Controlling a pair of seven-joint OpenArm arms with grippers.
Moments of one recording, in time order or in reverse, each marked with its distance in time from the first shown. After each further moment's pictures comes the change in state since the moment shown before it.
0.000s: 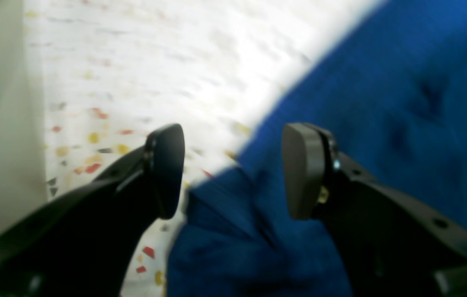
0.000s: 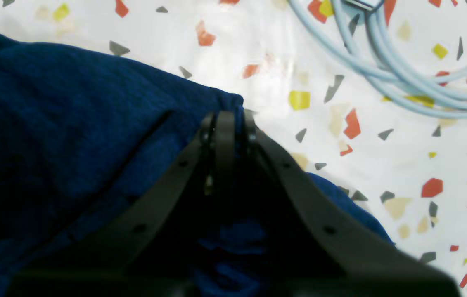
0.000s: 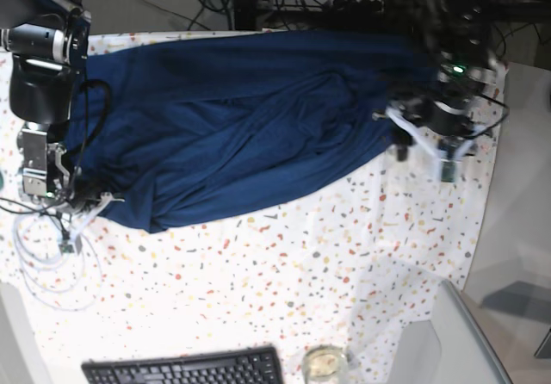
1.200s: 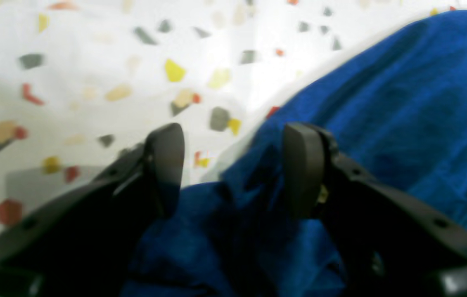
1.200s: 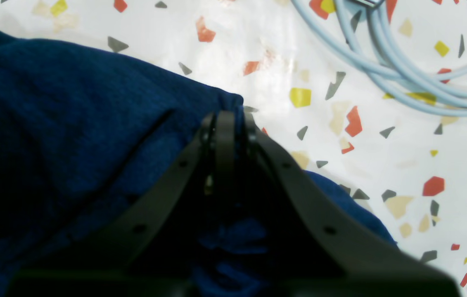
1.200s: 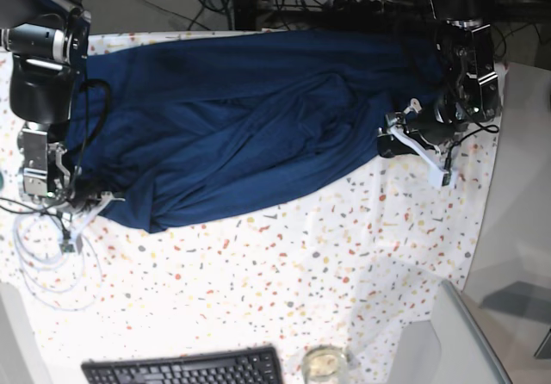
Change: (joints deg) left arm -11.6 -7.0 2.4 -27.1 -21.2 -3.2 4.9; right arm 0.0 0.0 -0.1 -0.1 -0.2 0.0 -0.2
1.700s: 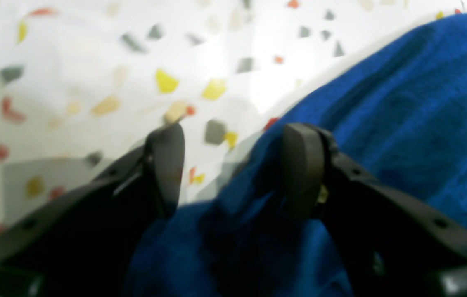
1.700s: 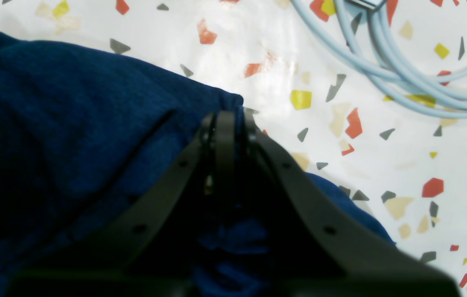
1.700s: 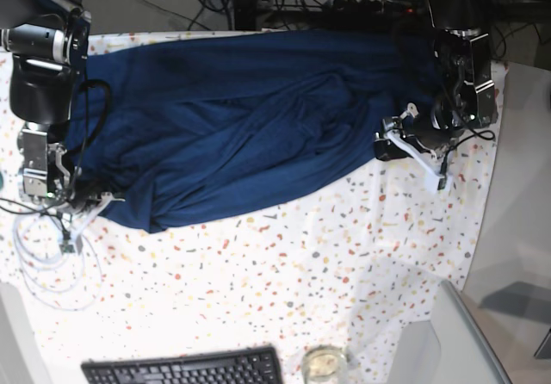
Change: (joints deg) left arm -3.2 -0.5 3.1 -4.3 0.2 0.0 -0.4; right arm 0.0 0.0 0.0 0.0 0.0 0.0 0.1
